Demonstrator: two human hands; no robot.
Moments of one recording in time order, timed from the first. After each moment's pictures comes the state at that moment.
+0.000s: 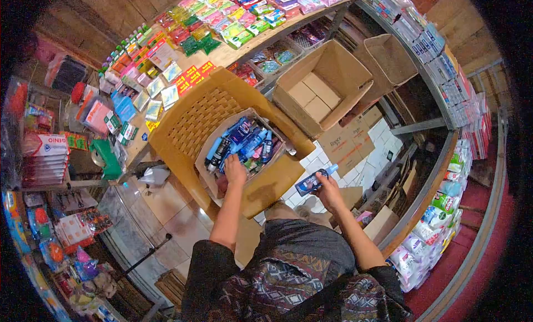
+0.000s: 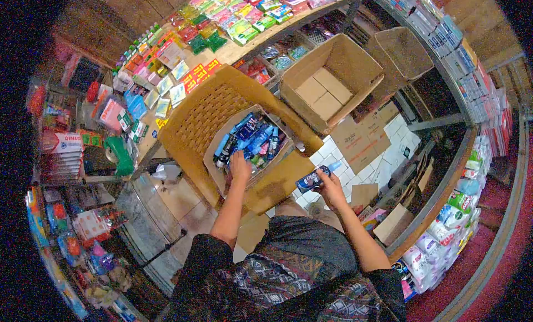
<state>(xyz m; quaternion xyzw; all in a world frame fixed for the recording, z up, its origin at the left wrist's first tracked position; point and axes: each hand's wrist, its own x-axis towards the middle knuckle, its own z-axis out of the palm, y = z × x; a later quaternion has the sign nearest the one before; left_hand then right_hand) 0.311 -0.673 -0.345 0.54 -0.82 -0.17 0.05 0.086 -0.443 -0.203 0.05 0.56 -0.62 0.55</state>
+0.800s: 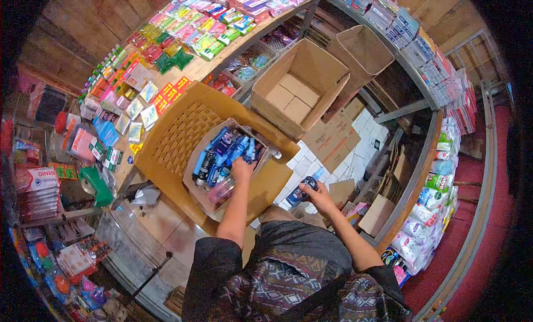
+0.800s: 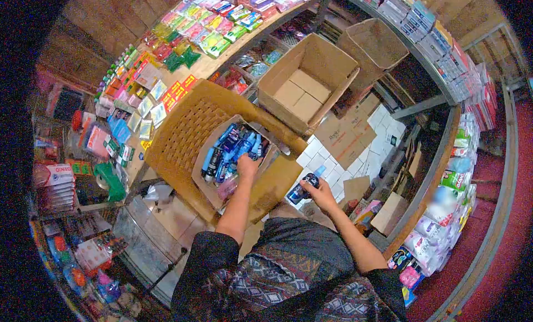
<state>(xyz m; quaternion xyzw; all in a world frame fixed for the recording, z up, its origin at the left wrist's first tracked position) 0.228 -0.670 -0.361 0.58 -0.75 -0.32 0.03 0.096 -0.424 -0.210 -0.02 0.66 -0.56 0.50</state>
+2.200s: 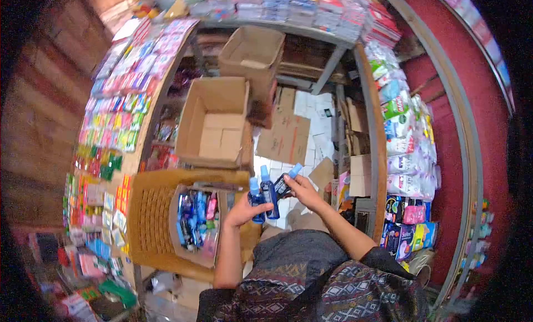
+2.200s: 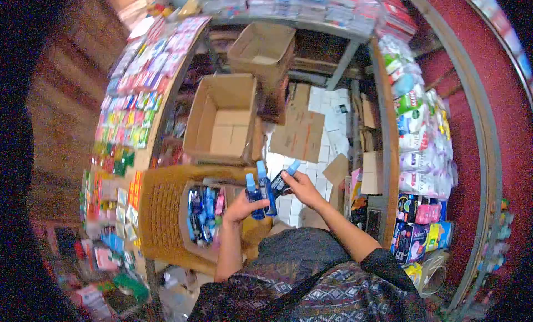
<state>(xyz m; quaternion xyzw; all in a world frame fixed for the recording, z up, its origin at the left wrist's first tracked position) 0.139 -0.578 -0.140 0.07 -0.54 -0.82 -0.19 0.051 -0.365 -0.151 -0.01 0.65 -0.67 0.35</state>
